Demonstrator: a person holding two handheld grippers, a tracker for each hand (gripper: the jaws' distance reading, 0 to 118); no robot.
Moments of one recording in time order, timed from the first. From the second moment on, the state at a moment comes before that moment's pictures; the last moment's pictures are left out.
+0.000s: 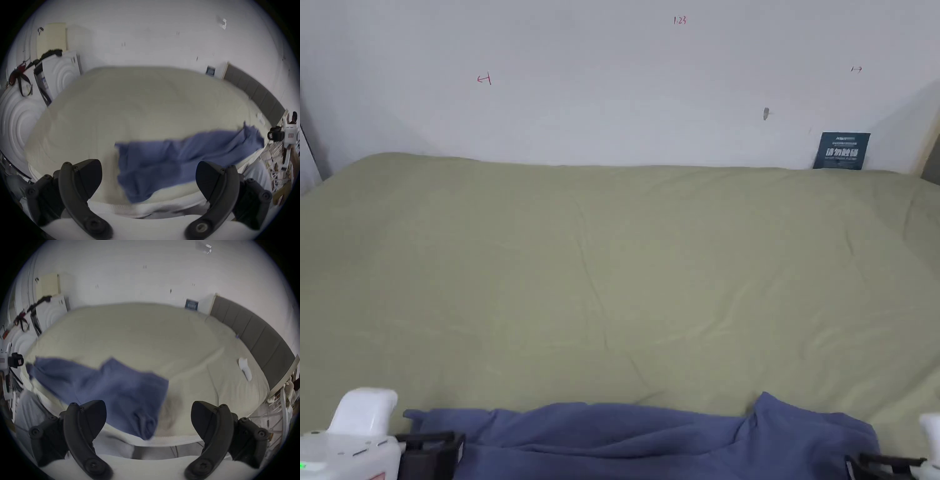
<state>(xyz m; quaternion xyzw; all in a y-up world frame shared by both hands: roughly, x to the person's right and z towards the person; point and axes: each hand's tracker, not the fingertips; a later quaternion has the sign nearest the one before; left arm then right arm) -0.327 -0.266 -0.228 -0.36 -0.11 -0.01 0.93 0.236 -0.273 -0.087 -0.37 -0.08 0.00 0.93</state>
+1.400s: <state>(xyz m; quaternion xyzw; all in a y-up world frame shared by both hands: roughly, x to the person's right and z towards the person) -0.404 -0.279 -0.293 -0.47 -0.15 0.21 0.84 0.071 -0.208 -0.111 -0.15 -0.12 0.02 0.98</state>
